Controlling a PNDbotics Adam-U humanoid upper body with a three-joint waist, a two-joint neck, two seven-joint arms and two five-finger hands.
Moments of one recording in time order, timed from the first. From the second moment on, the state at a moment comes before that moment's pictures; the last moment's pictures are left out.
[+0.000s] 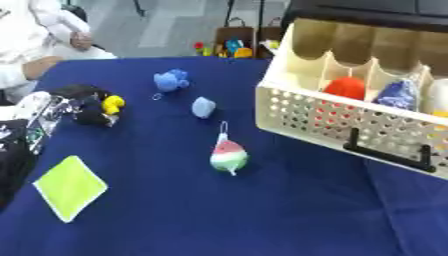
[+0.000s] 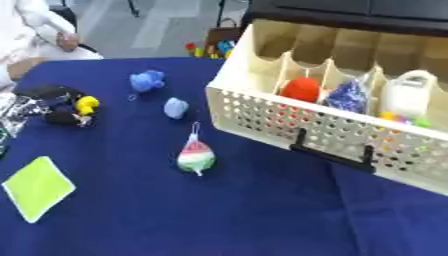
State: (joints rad) left arm -0.80 0.80 -0.08 -0.87 -0.91 -0.06 -0.44; right arm -0.54 -0.49 -0.16 -1.99 0.48 -0.49 -0.71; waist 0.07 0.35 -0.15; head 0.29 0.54
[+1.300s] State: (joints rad) left arm -0.81 0.79 -0.08 -0.86 -0.90 -0.05 -0.42; right arm -0.54 -0.49 -0.15 -1.99 0.49 -0.49 -0.72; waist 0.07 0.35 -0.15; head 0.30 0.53
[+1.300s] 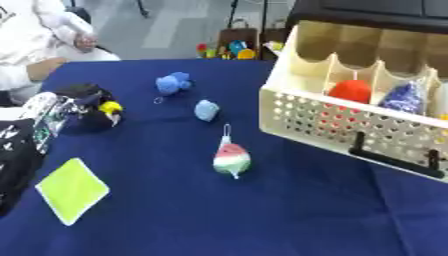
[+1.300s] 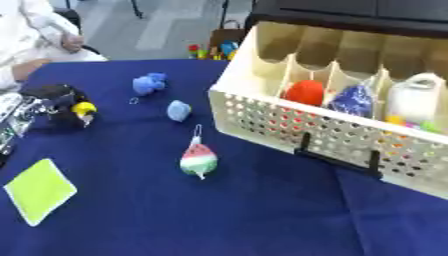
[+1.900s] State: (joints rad) left arm -0.82 0.78 -0.08 -0.86 -0.91 -0.04 -0.40; right arm -0.53 -0.49 -0.15 -1.99 0.49 -0.49 -0.73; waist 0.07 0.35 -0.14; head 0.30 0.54
